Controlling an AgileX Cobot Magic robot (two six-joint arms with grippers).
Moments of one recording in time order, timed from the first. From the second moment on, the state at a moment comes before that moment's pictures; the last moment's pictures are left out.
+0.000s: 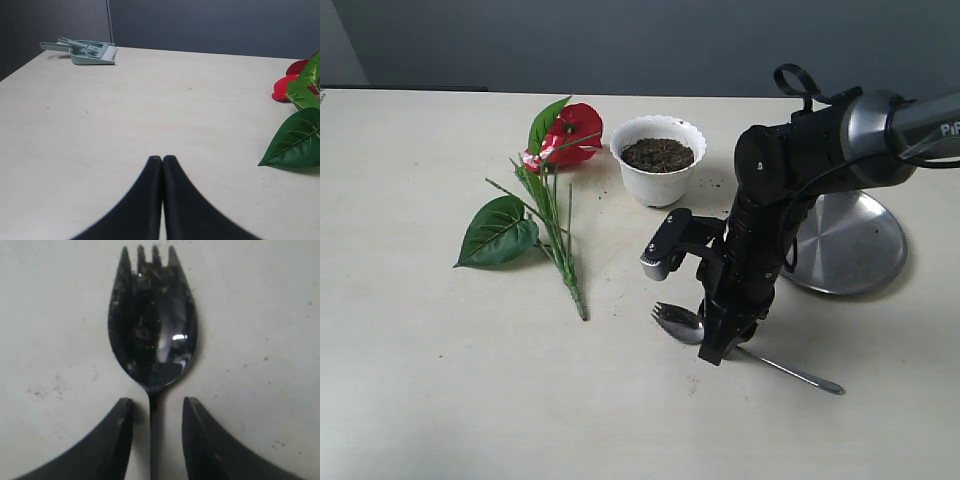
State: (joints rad) left arm 0.28 0.01 0.00 0.01 0.35 -0.04; right arm 0.70 1.97 -1.09 0.24 0.83 -0.75
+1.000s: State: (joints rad) left arm 0.28 0.01 0.00 0.01 0.35 -0.04; right arm 0.70 1.98 -1.10 0.23 0.84 -0.74
